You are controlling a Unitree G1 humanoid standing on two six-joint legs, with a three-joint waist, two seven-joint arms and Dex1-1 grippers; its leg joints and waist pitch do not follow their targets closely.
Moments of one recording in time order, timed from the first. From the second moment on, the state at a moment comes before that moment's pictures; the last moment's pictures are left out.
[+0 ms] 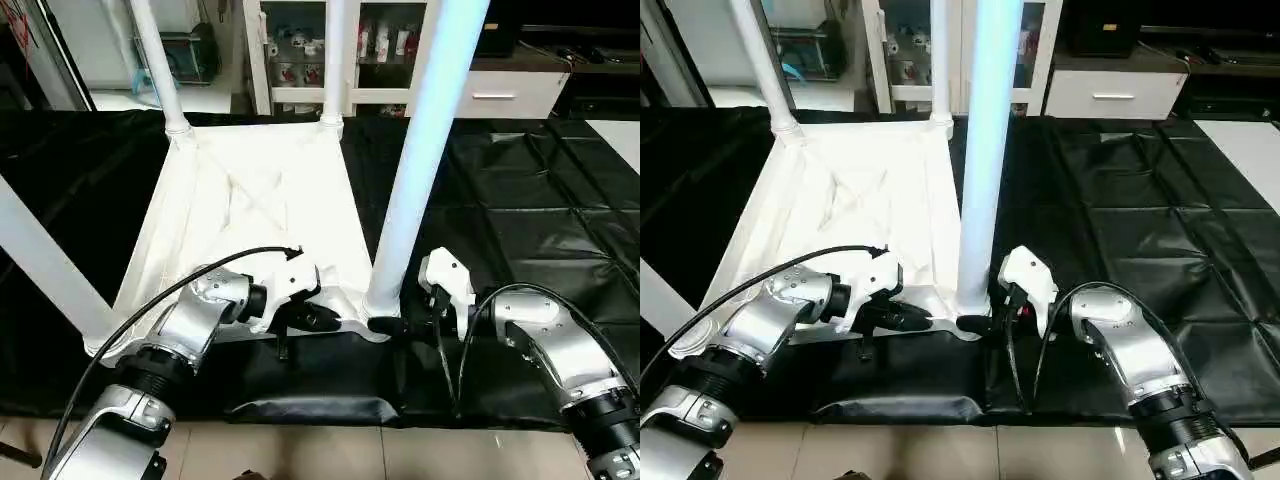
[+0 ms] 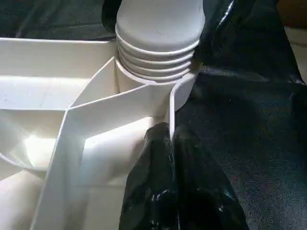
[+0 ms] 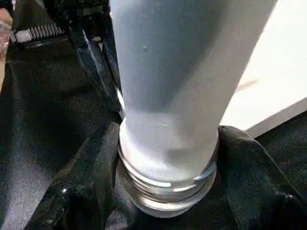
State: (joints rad) left arm -0.54 0.28 -0.28 0.54 0.05 0.11 -1.24; right arm -0.35 -0.47 0.23 0.27 0.20 0.21 1.04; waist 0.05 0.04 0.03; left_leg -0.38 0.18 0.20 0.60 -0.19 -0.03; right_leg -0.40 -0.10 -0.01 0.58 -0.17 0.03
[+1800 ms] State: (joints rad) left arm -0.51 0.35 -0.28 0.49 -0.03 0.07 -1.24; right arm -0.29 -0.51 0.24 0.18 0.23 0.30 1.04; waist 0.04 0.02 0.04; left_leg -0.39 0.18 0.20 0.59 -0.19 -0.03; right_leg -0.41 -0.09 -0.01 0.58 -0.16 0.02
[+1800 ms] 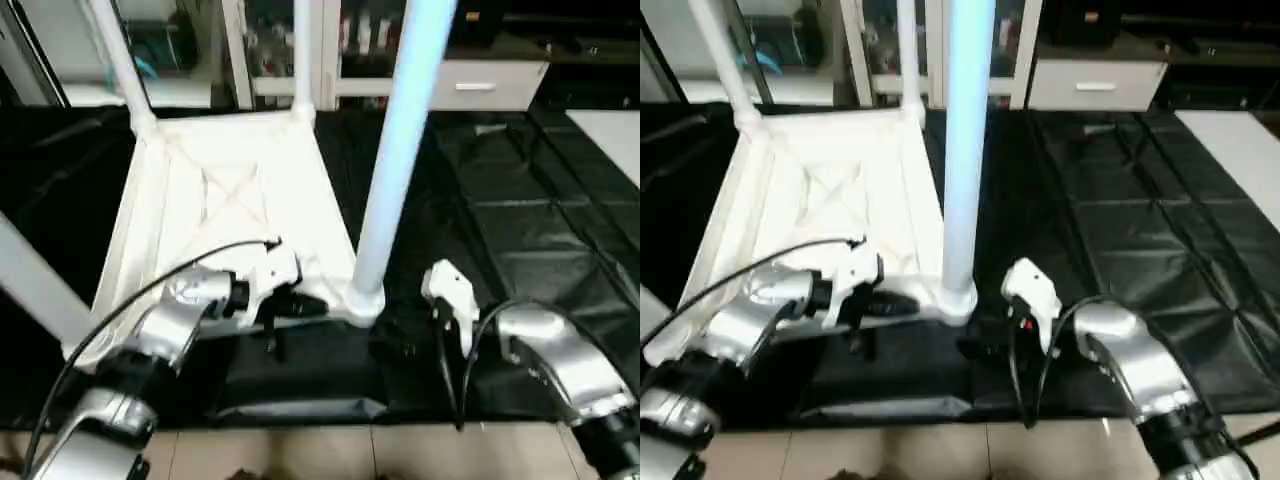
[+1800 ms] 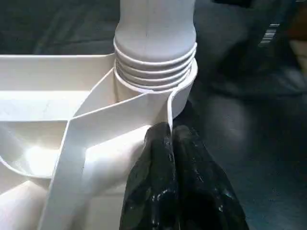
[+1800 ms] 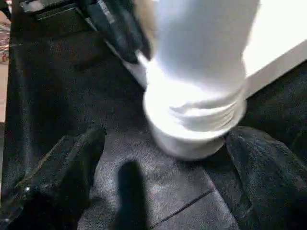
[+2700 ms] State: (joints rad) left arm -0.48 0.36 -0.31 0.42 -0.05 0.15 -1.26; right arm -0.35 -0.49 0.24 0.22 0.24 0.28 1.11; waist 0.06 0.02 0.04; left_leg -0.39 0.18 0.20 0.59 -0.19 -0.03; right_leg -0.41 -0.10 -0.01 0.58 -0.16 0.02
